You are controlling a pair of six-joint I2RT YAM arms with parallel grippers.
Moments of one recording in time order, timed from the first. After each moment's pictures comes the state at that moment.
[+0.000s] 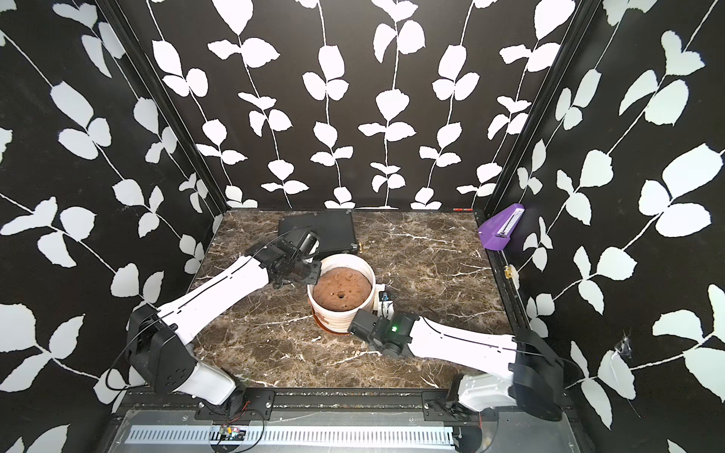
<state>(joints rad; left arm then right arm) -0.64 1.52 1.34 -0.90 -0.10 -0.34 1.14 1.34 0.90 -0.89 0.36 1.00</state>
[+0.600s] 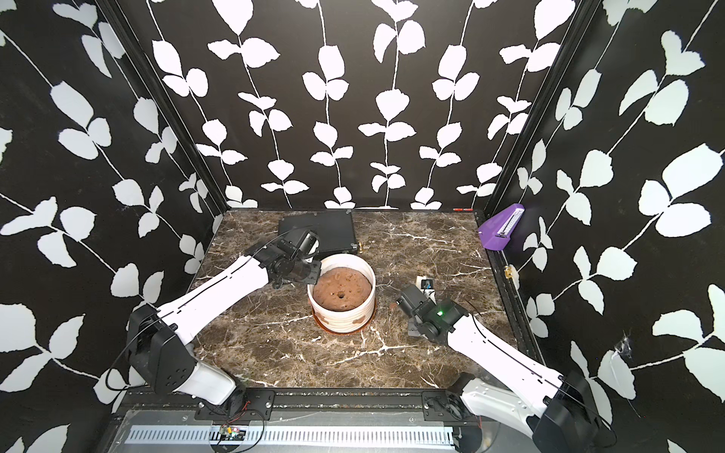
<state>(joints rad) -0.64 1.52 1.34 -0.90 -0.09 -0.33 0.73 1.03 0.78 -1.00 0.29 0.70</state>
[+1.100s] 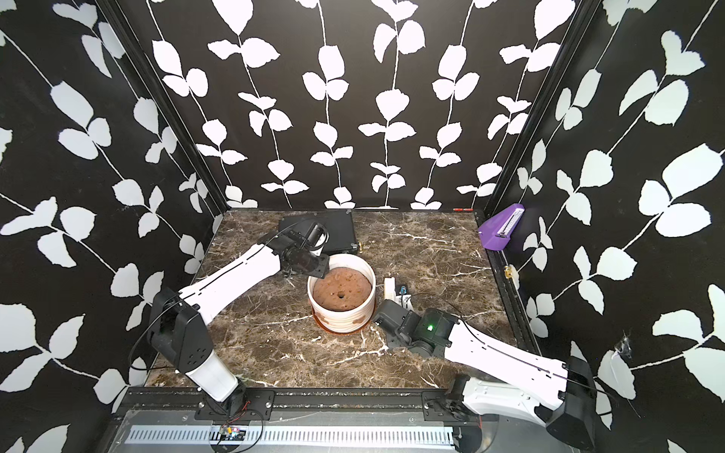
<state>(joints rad) -0.62 1.68 1.49 -0.90 -0.01 -0.25 1.06 1.06 0.88 -1.02 0.34 0.87</state>
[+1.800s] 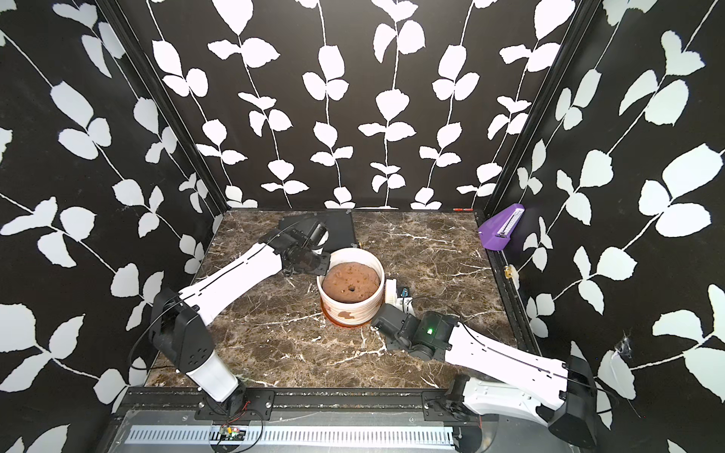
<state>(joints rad) -0.63 1.65 1.48 -0.93 -0.06 -0.38 1.09 1.05 0.86 -1.00 0.35 0.94</state>
